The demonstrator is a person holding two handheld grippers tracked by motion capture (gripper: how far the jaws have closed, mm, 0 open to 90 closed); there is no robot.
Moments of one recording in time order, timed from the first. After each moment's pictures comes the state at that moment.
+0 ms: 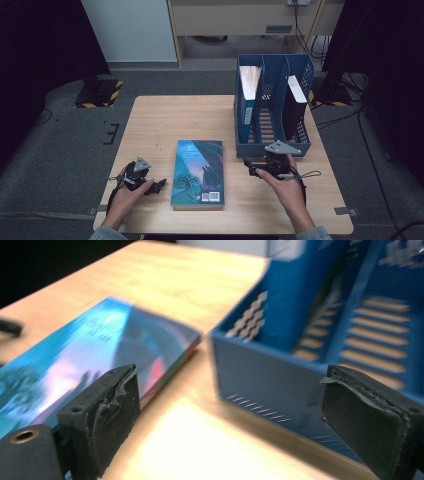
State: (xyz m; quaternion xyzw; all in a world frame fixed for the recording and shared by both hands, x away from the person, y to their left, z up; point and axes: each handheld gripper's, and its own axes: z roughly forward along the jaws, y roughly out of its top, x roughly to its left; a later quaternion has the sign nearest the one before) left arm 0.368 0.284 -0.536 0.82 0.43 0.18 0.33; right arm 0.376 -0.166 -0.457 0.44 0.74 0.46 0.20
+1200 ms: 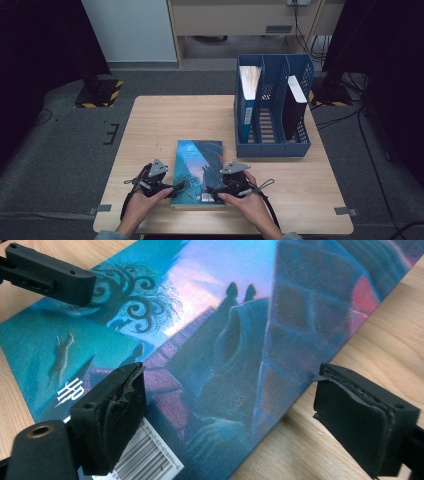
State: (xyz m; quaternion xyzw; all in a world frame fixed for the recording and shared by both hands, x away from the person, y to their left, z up) left arm 0.347 0.222 -0.508 0.82 0.39 0.16 0.39; right arm 0.351 -0.062 -0.515 0.36 0.83 0.41 0.09
